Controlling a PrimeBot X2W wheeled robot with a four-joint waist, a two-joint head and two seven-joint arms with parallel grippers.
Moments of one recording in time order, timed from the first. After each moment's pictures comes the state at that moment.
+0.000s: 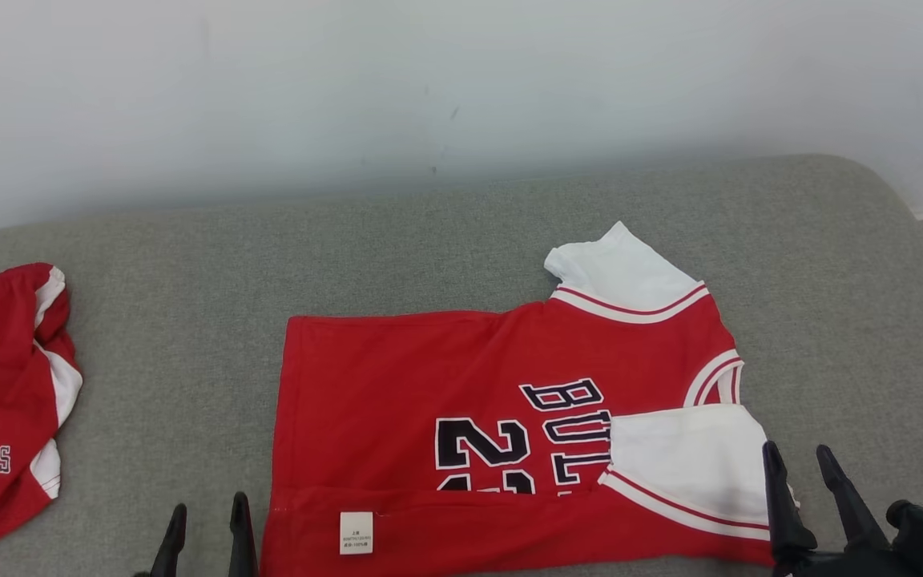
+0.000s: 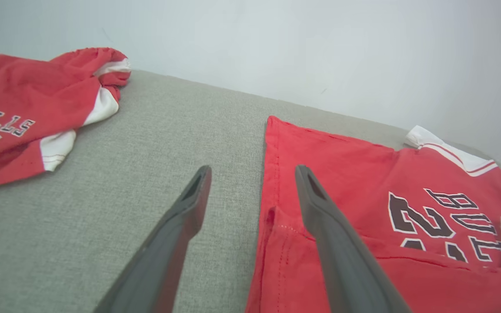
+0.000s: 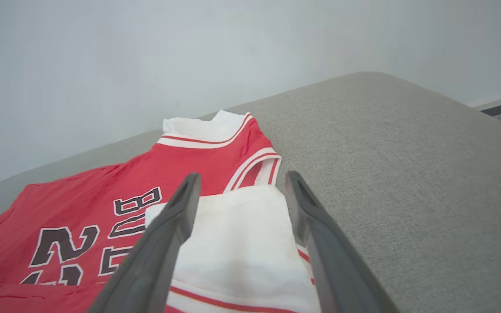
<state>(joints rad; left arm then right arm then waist) 0.06 0.09 -0.06 0.24 -0.40 -0.03 -0.26 0.03 -0.23 -0.02 0.25 0.46 0.13 -0.19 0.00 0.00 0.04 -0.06</state>
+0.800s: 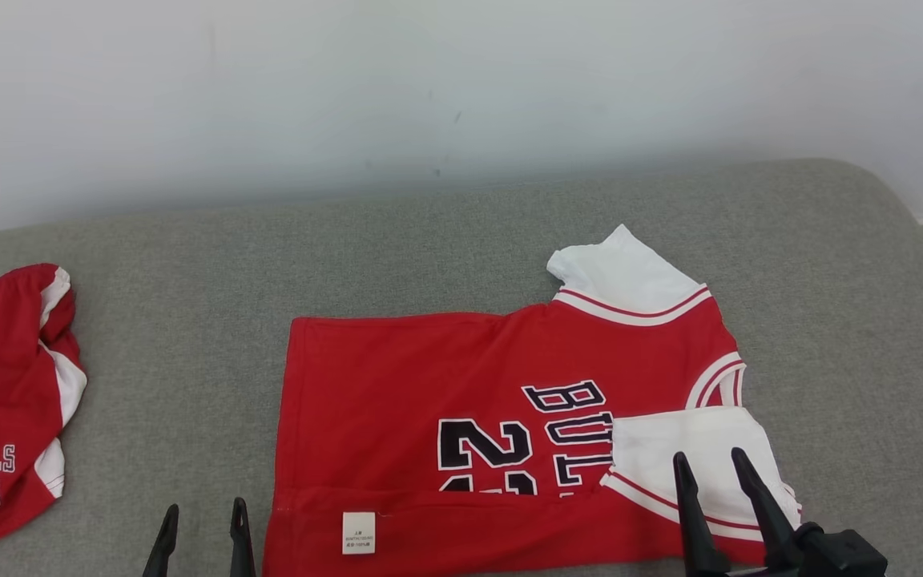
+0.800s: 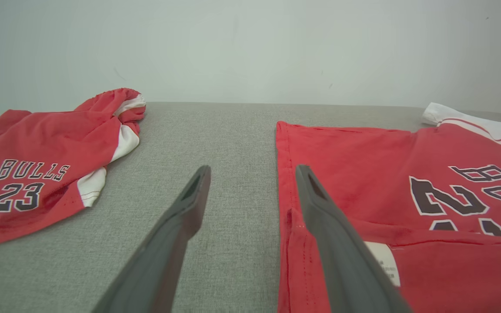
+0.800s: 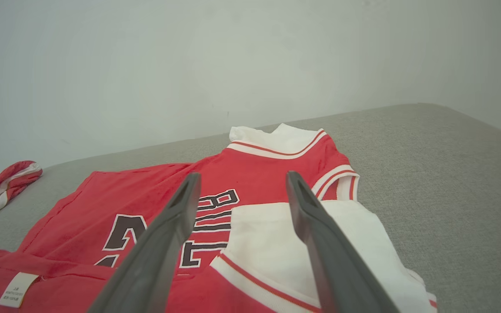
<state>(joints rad) 0.08 0.05 0.01 0.18 -0.12 -0.03 -0.26 0.07 -0.06 0.04 0.14 0.20 0.13 -0.26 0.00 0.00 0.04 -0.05</state>
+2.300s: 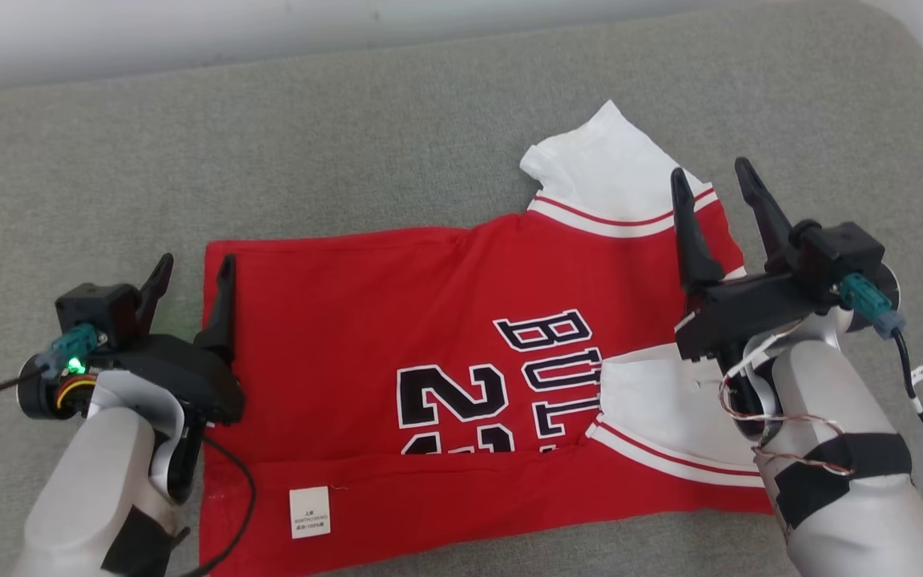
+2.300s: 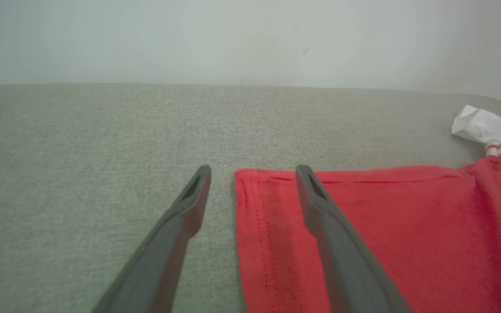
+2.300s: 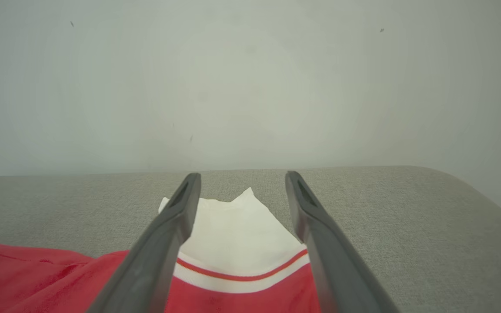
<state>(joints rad) -0.65 0.25 -0.24 0.73 -0.46 -0.13 -0.19 -0.63 -0.17 0.10 0.55 0.19 0.13 -0.26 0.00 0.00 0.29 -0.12</state>
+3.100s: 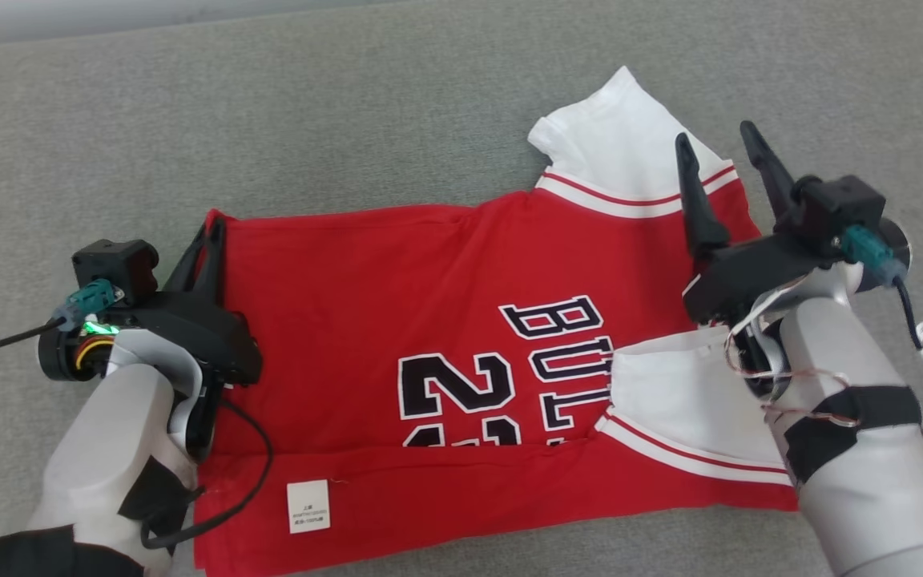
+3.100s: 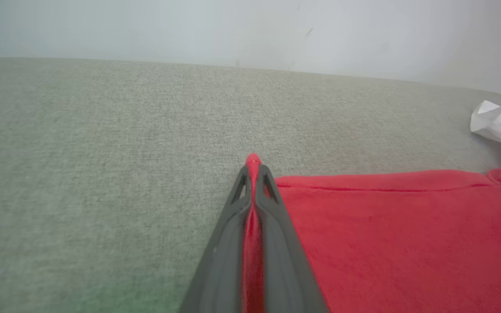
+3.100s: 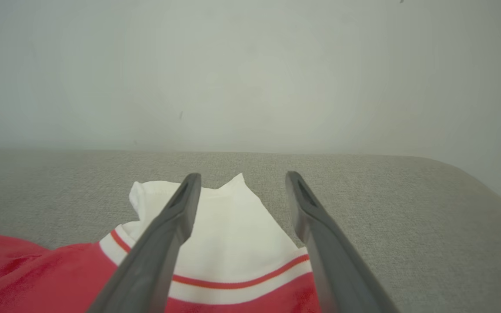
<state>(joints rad) -0.83 0.22 -0.37 0.96 -0.58 -0.13 -0.26 -0.75 -0.20 0.14 0.67 0.19 0.13 -0.26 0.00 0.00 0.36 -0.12</state>
